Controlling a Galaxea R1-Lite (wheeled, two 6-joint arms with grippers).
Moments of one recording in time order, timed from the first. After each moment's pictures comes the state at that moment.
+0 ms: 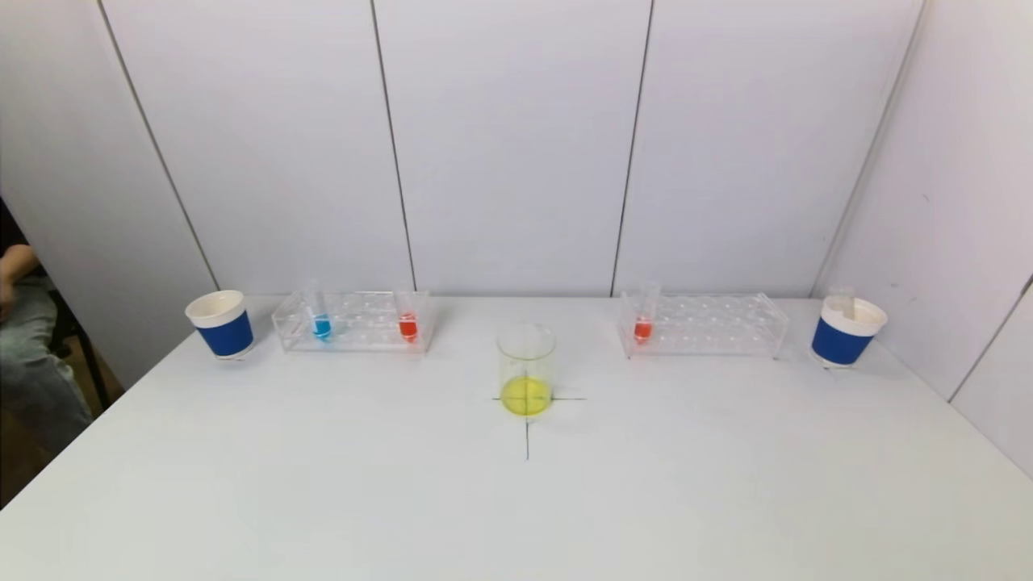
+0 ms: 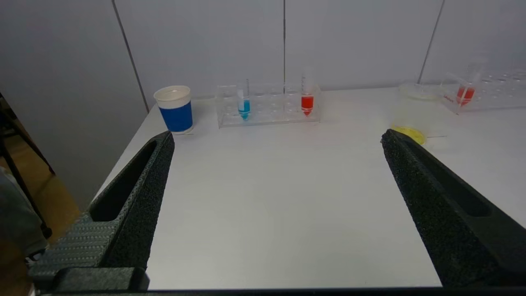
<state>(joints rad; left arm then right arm) -0.01 0.19 -0.45 0.15 -0.05 0.01 -0.01 0.00 0.00 0.00 0.02 -0.06</state>
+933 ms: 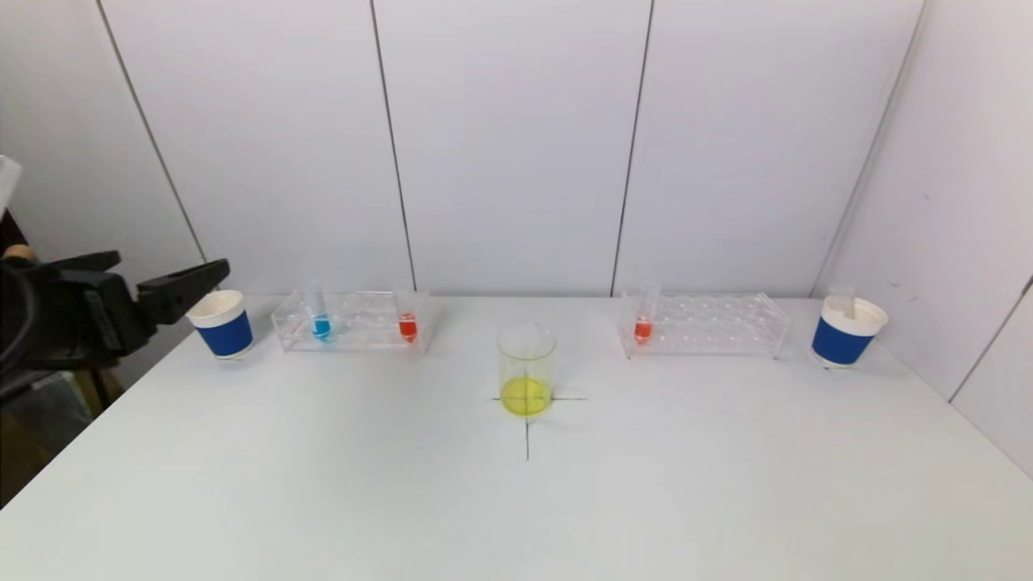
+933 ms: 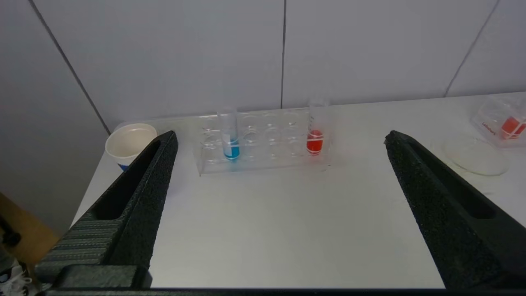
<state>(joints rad) -0.02 1.17 -0.63 -0.49 -0.11 0.01 -0.01 0.00 0.00 0.00 0.02 -0.06</state>
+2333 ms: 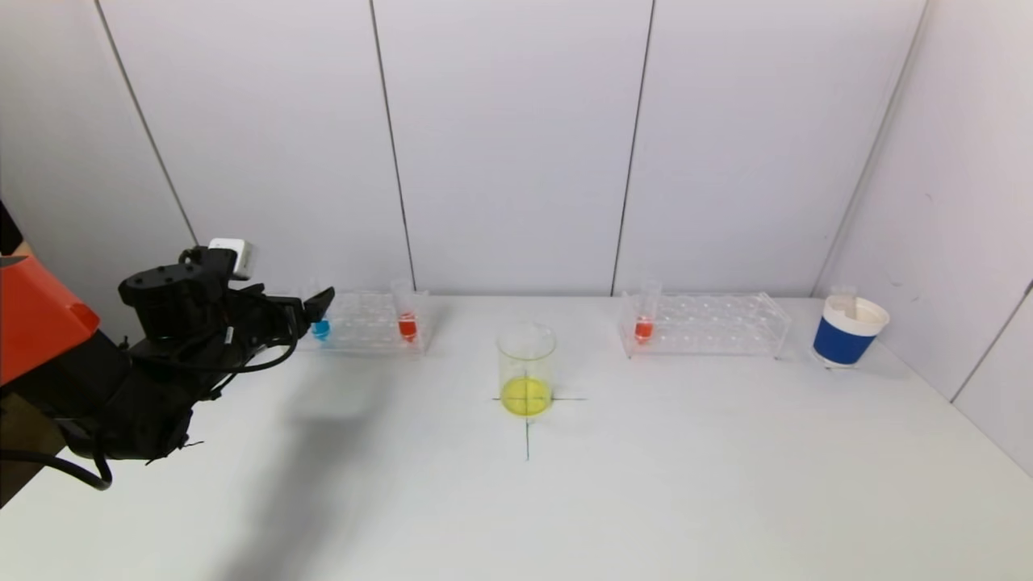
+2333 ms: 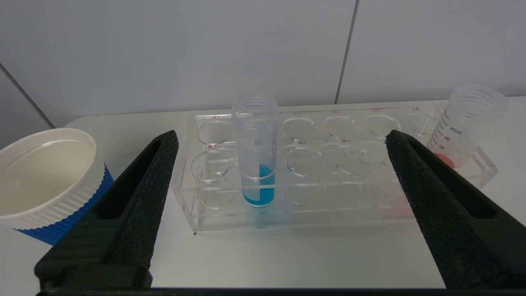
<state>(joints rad) 0.04 2.07 -0.75 -1.26 -0.12 0.01 -0.01 0.00 0.00 0.00 0.02 -0.06</state>
